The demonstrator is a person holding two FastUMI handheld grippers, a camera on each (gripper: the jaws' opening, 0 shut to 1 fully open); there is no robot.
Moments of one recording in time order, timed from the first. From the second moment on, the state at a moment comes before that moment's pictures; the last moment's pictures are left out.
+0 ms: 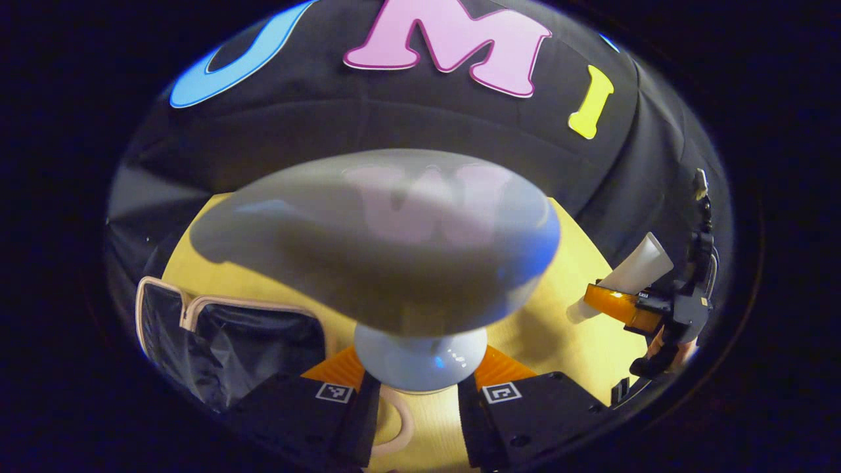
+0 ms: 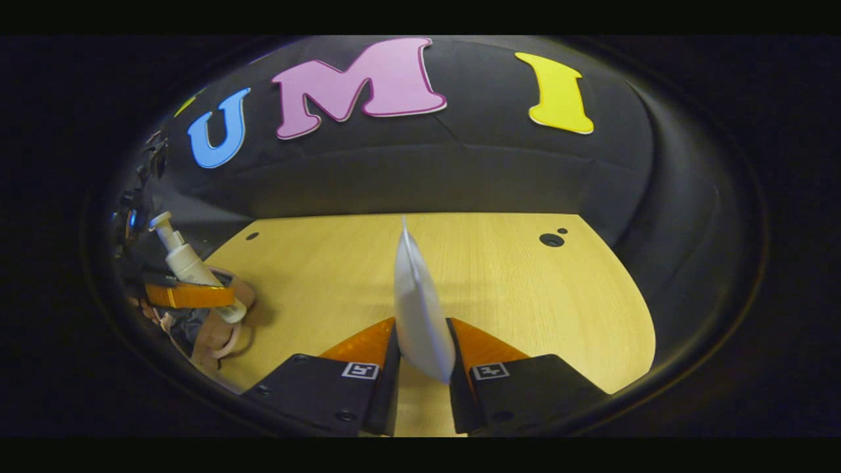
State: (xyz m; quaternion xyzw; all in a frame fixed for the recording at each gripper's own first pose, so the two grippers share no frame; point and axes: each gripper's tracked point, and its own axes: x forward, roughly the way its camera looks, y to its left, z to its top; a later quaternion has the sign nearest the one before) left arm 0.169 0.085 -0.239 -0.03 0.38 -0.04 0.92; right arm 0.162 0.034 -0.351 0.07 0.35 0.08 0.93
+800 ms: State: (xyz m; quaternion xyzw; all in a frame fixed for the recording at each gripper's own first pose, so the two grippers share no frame) left arm 0.017 0.282 -0.344 0.00 0.70 0.10 0.70; right arm 0.094 0.092 -0.310 0.07 0.34 0.14 0.93
